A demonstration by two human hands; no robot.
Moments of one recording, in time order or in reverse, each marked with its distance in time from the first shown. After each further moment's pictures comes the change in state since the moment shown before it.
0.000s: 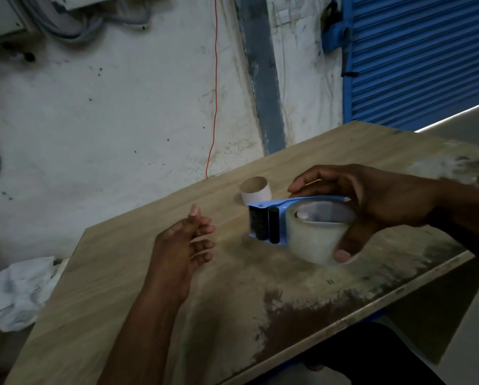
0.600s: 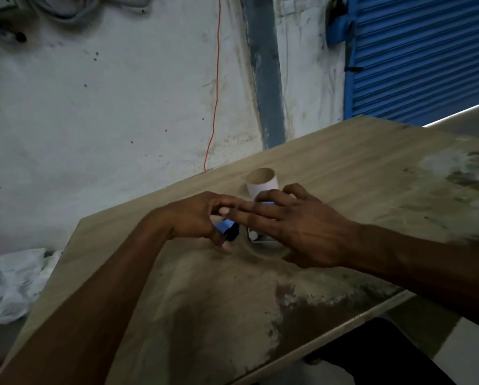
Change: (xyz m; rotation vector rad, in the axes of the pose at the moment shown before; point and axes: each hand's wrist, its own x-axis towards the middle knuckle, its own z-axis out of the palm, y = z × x) left_hand 0.082 0.035 -0.004 1.132 -0.780 0.214; right_hand 0.054 0.006 0.084 -1.161 0.043 -0.353
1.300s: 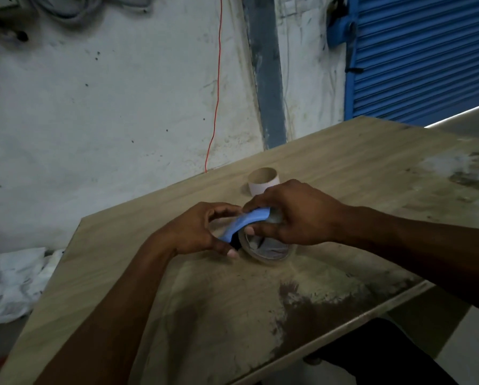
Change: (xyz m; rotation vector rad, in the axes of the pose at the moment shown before) left_hand -0.007 -0.036 0.022 -0.057 0.155 0.073; right_hand 0.026 0.012 -0.002 0.521 0.074 0.222
